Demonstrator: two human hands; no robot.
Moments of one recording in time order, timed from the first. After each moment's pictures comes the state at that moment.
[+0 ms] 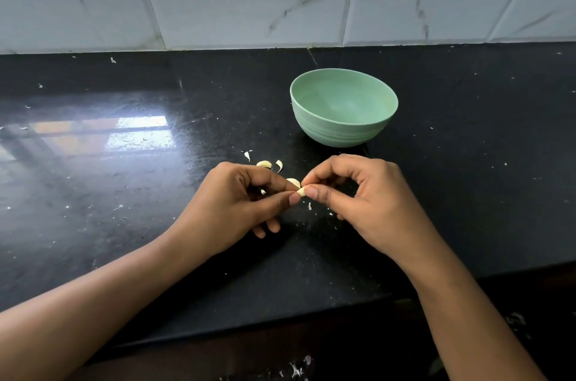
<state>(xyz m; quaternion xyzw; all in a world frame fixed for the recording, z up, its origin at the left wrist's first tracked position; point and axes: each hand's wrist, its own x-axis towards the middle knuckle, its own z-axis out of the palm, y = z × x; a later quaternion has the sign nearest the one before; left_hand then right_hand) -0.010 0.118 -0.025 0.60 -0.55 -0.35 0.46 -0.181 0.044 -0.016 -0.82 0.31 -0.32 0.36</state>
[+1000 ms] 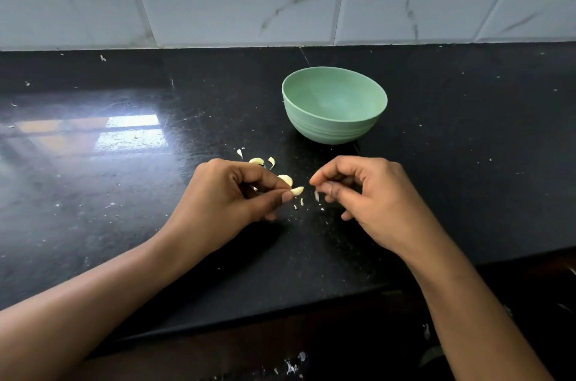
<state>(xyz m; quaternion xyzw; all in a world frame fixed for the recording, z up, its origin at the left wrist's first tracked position) -0.010 0.121 -0.028 0.64 -0.56 -0.26 0.45 -0.194 0.041 -0.017 -0.81 0.38 -0.29 0.35</state>
